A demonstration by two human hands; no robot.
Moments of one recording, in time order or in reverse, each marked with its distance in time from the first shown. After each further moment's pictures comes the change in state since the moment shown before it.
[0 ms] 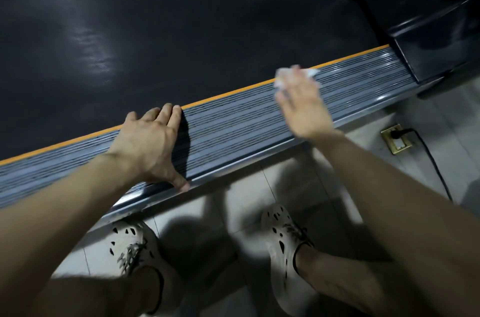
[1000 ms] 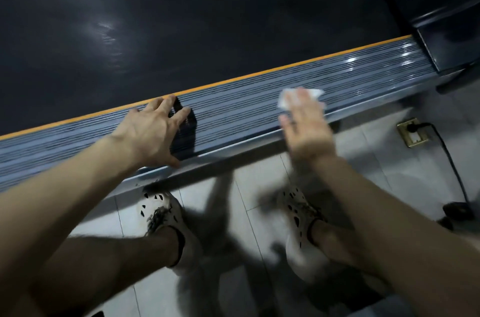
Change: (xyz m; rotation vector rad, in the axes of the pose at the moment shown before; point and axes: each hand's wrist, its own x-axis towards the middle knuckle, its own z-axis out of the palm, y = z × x) left_hand -0.063 -0.042 0.039 0.002 0.073 0.013; right_hand -0.082 -0.095 -0.024 0.175 -0.016 0.177
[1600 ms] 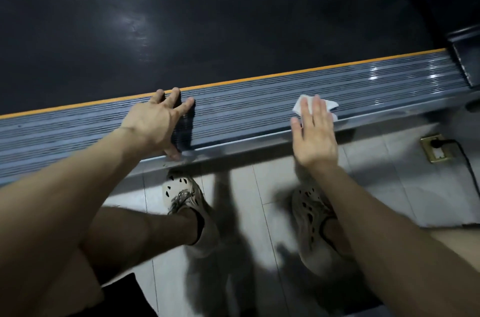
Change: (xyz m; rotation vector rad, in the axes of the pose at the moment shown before) left_hand -0.038 -0.048 0.037 -0.107 -0.073 -0.147; right_hand -0.018 -0.055 0.021 0.015 -0.043 0.104
